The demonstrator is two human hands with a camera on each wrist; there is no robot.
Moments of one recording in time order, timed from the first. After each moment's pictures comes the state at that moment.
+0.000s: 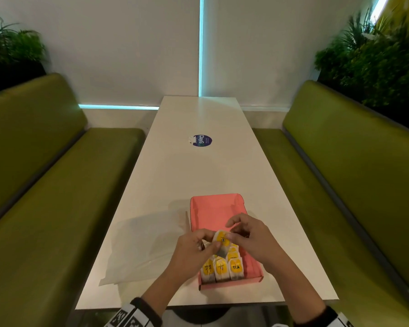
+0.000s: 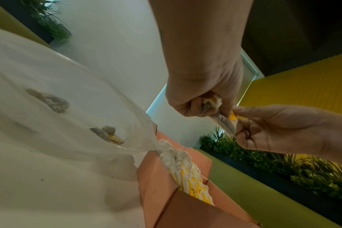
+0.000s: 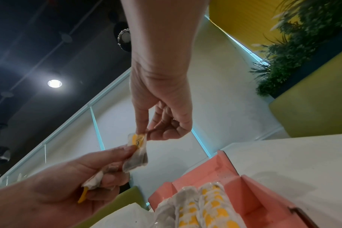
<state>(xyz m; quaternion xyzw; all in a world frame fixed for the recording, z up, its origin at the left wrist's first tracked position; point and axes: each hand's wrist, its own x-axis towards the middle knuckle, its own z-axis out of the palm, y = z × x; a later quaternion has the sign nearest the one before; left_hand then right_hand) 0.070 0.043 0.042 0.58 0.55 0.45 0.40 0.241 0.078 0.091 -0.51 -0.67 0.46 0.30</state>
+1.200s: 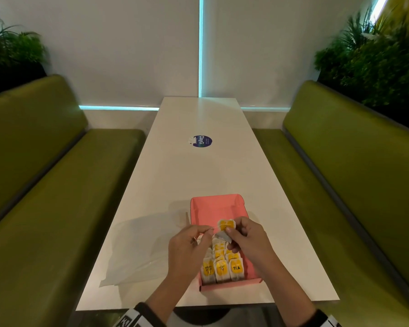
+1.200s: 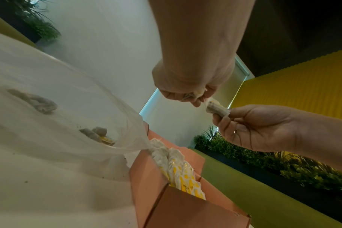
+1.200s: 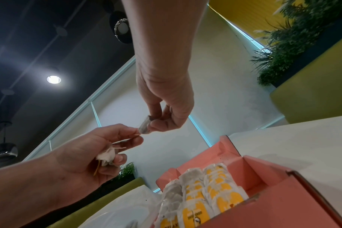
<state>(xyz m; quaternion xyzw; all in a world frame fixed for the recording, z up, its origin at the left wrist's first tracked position) 0.080 0.038 0.050 0.55 0.61 0.53 0.20 0.226 0.076 0.082 -0.55 -0.56 0.51 0.35</state>
